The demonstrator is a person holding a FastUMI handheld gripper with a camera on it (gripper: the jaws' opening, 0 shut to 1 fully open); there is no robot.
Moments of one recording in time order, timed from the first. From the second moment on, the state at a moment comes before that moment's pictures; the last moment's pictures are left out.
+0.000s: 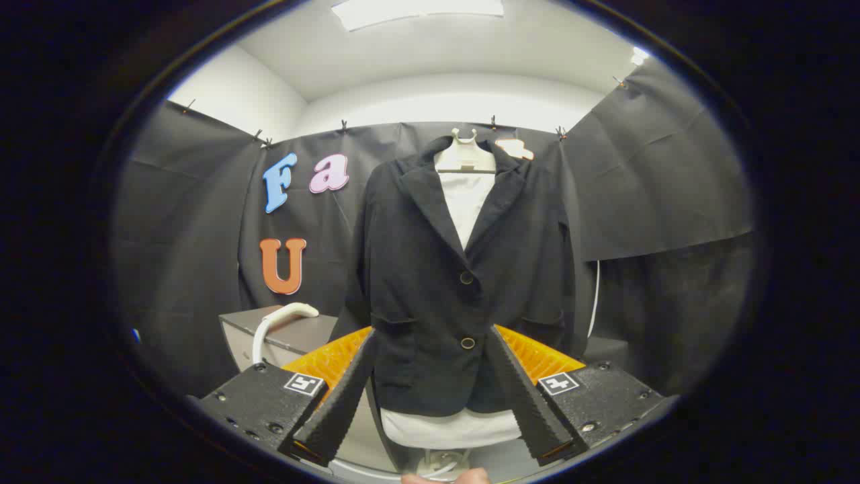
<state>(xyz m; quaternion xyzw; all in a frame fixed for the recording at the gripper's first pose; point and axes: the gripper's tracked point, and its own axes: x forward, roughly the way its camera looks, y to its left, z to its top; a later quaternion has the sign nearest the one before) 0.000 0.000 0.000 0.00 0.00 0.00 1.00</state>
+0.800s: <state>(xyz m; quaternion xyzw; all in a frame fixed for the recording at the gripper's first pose) 0.033 0.048 -0.012 -0.02 0.01 0.03 1.00</state>
